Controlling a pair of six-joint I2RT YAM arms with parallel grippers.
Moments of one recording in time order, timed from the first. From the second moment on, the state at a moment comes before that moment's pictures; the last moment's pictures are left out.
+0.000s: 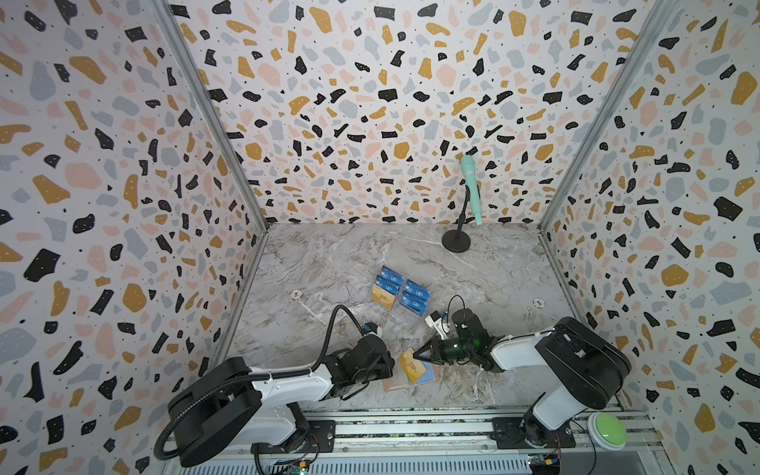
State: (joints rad) left arm -0.94 1.27 0.36 0.09 0.02 -0.98; right arm 0.70 1.61 0.44 0.49 -0.73 0.88
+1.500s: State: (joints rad) left arm -0.95 1.23 0.37 -0.01 0.03 -0.86; right arm 0.73 1.74 0.44 0.70 -0.70 0.86
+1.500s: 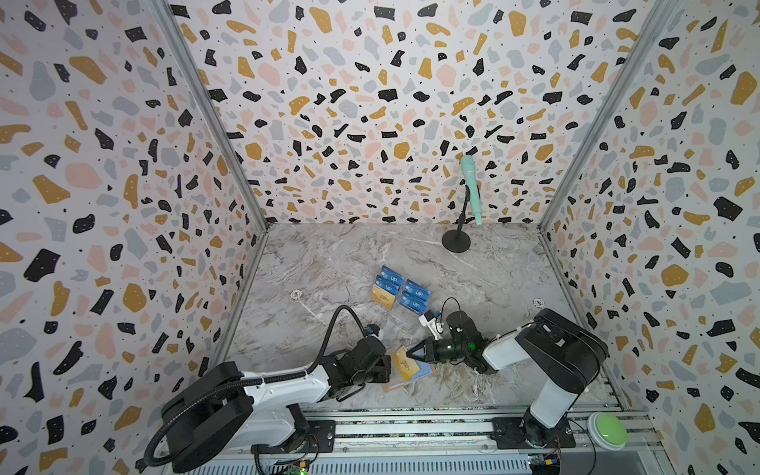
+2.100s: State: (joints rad) left arm -0.98 1.23 0.40 -0.09 -0.01 -0.82; right arm 0.76 1.79 0.43 0.81 -0.69 0.90
